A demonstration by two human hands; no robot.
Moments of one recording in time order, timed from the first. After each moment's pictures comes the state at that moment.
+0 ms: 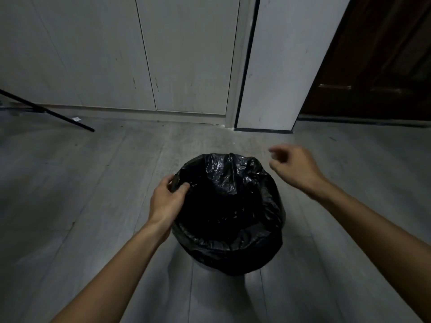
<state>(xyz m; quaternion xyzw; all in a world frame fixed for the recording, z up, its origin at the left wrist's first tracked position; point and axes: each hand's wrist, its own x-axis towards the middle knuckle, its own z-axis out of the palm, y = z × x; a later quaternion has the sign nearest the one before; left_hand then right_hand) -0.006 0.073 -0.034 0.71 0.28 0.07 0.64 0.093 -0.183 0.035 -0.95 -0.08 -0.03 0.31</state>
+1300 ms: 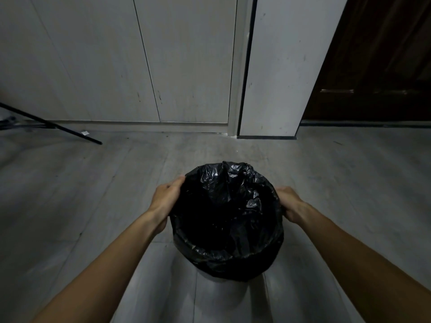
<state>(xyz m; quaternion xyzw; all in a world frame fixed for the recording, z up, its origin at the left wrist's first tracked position) 0.026 0.092 -0.034 0.70 0.26 0.01 0.66 0.106 -0.190 -0.052 -0.76 0.17 0.19 0.60</state>
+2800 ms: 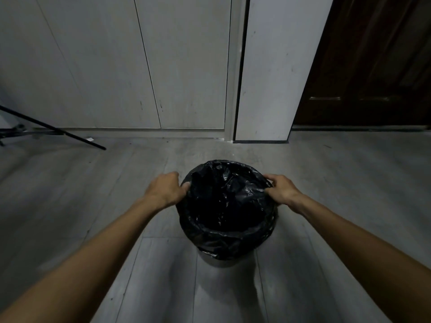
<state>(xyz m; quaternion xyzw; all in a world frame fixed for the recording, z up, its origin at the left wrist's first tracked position) 0.010 0.092 0.017 0.98 0.13 -0.04 0.15 0.075 -0.201 -0.004 -0.92 0.00 0.12 0.37</state>
